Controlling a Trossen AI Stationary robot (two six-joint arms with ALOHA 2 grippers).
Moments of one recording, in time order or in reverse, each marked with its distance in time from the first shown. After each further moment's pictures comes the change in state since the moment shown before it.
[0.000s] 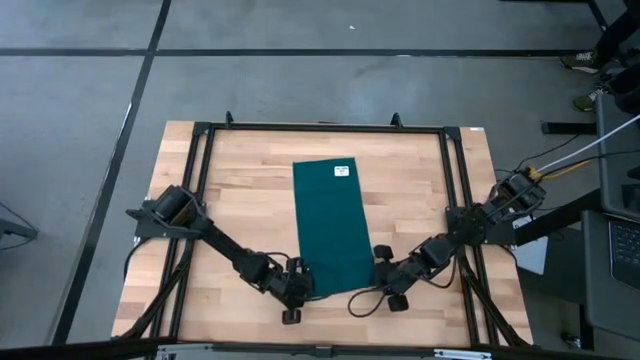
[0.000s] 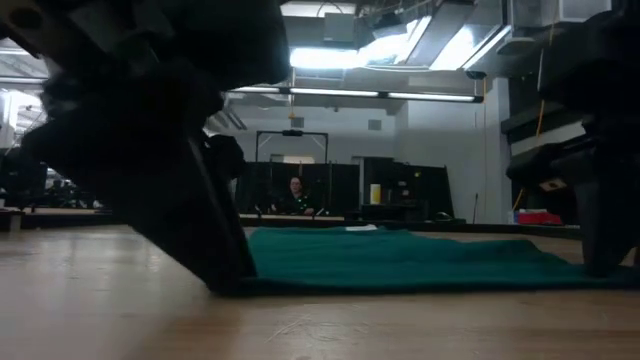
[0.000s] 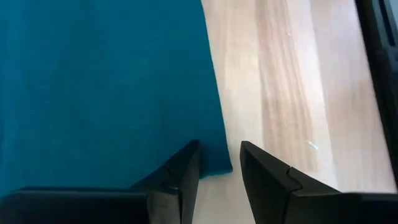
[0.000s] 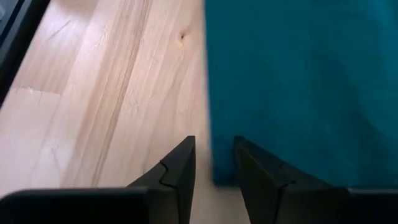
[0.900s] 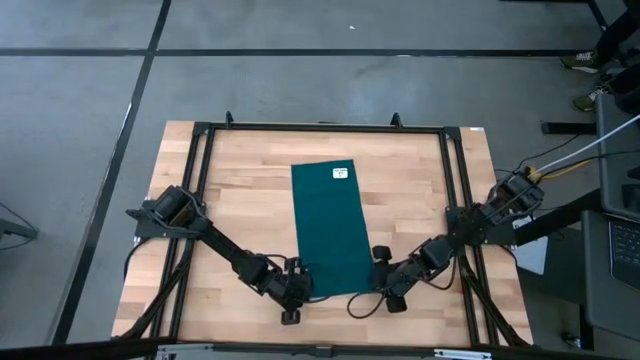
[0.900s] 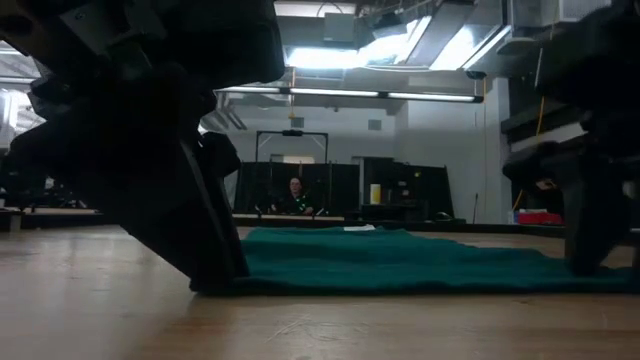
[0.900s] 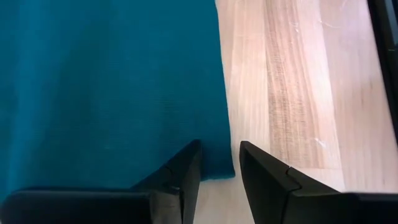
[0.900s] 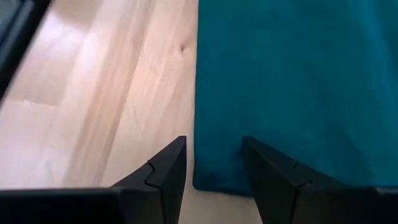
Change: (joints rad) left arm 0.002 0.002 -0.003 -0.031 -0.046 -0.013; right arm 0.009 0.027 0.009 0.035 0.036 -0.008
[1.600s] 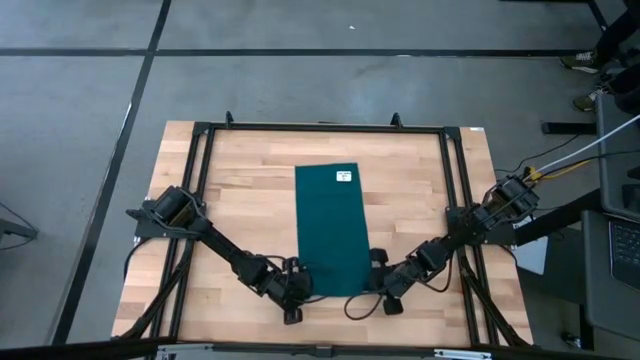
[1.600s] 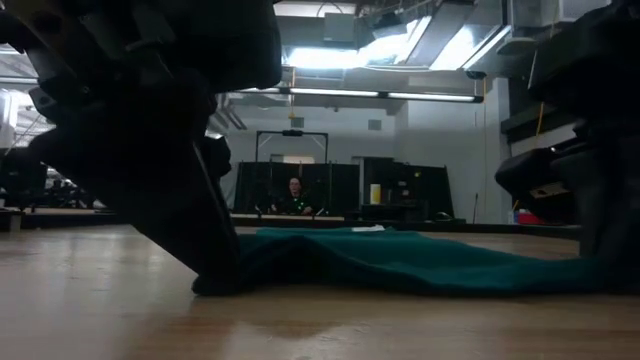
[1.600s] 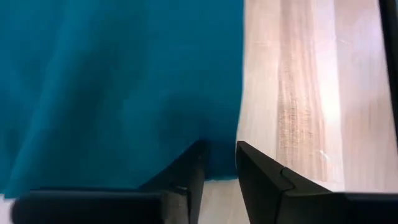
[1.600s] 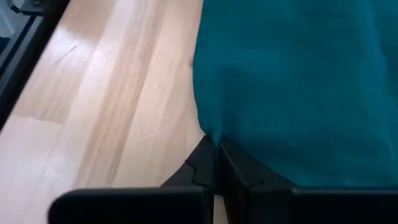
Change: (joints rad) left arm -0.009 0.001 -0.001 -0.002 -0.033 -0.100; right arm 0.002 0.059 0.003 0.099 -0.014 0.000
